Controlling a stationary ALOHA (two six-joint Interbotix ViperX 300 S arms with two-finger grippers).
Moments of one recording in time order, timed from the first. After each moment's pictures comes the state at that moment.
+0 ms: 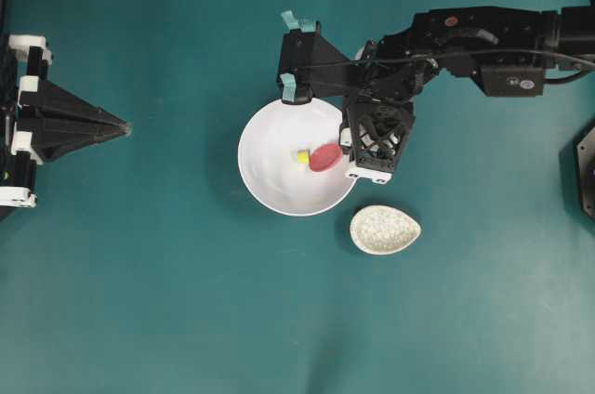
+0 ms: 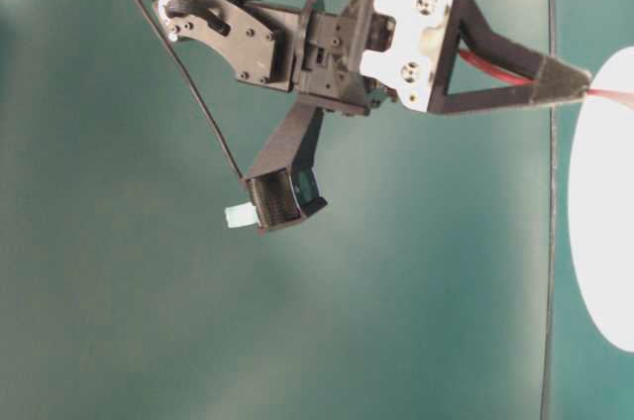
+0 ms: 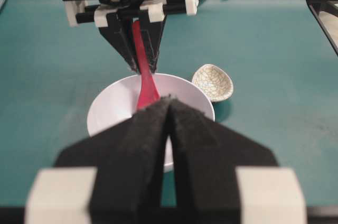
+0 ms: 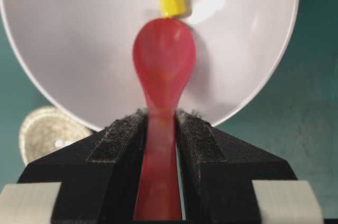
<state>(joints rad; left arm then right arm) 0.00 -0.93 1.17 0.01 -0.16 0.00 -0.18 0.10 0.31 0.30 0.89 -0.18</state>
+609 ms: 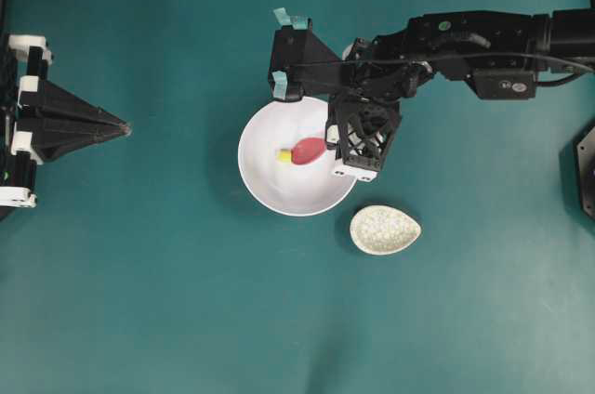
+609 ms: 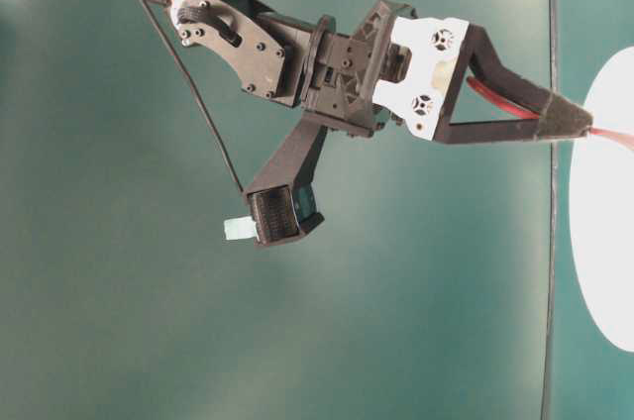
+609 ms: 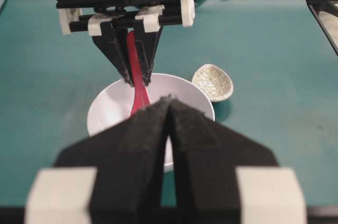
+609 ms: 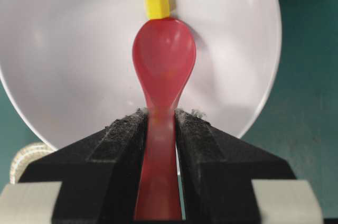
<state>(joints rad) 0.00 -0.93 1.17 0.01 -0.16 0.00 -0.18 0.12 0.31 0.30 0.77 -0.19</state>
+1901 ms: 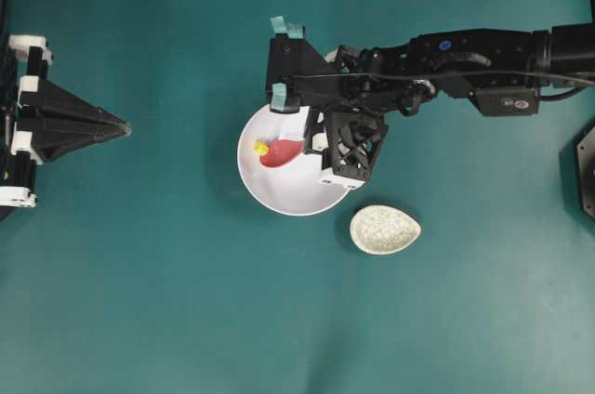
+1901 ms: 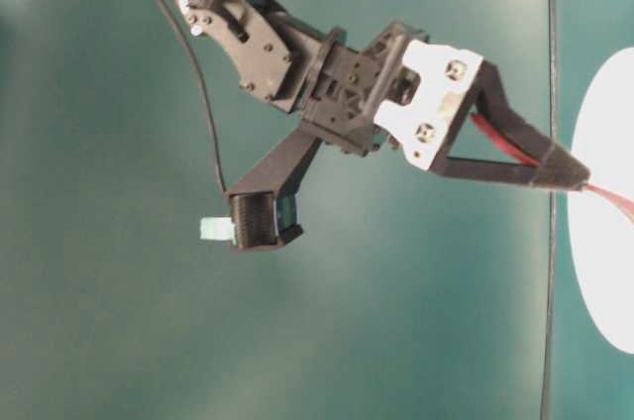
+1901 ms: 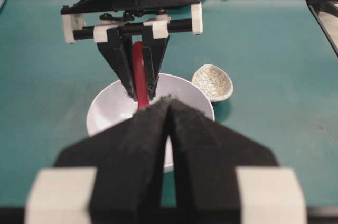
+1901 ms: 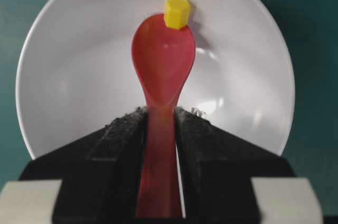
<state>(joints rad) 0.00 -0.93 1.17 0.01 -0.16 0.00 -0.14 0.11 0.37 0.30 0.52 -0.23</state>
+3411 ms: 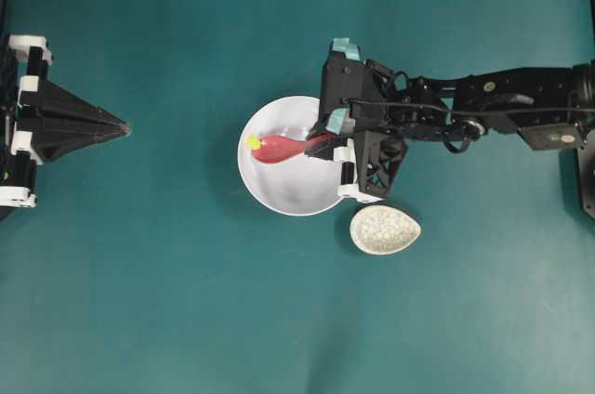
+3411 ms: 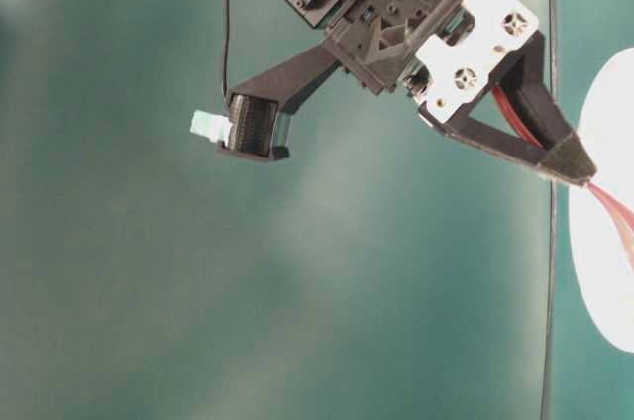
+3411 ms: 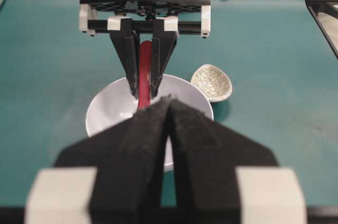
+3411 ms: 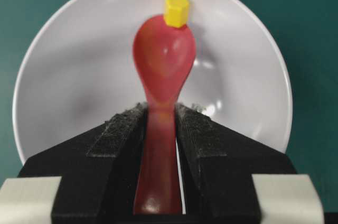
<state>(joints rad) 0.00 -0.93 1.17 0.01 -0.16 -0.01 -0.08 0.03 0.62 0.30 0.06 -0.23</state>
